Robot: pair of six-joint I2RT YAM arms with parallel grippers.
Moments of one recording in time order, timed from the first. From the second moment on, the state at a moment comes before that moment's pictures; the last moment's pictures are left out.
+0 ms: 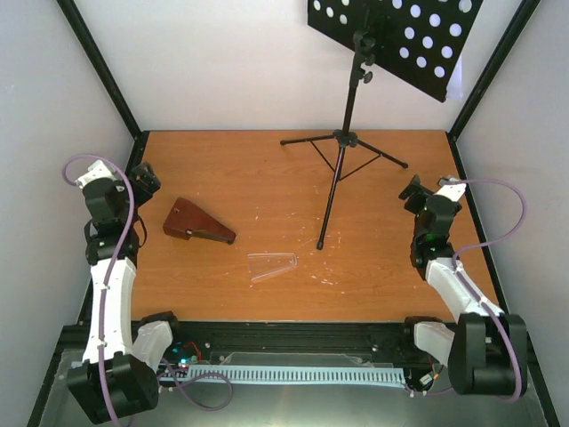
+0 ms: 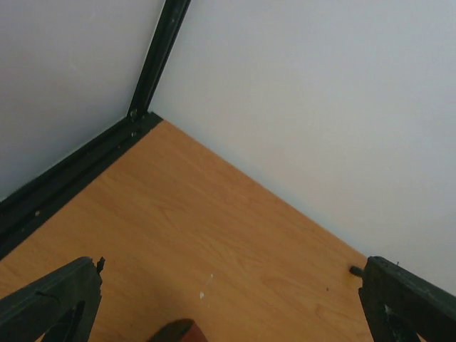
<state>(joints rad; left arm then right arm) 0.27 0.90 0.80 -0.15 0.08 -0.50 -0.02 1.12 0.46 0.49 0.31 0.30</state>
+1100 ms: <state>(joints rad) 0.27 1.29 0.78 -0.49 0.35 -0.49 -0.02 0.95 0.77 -0.35 -0.58 0.42</state>
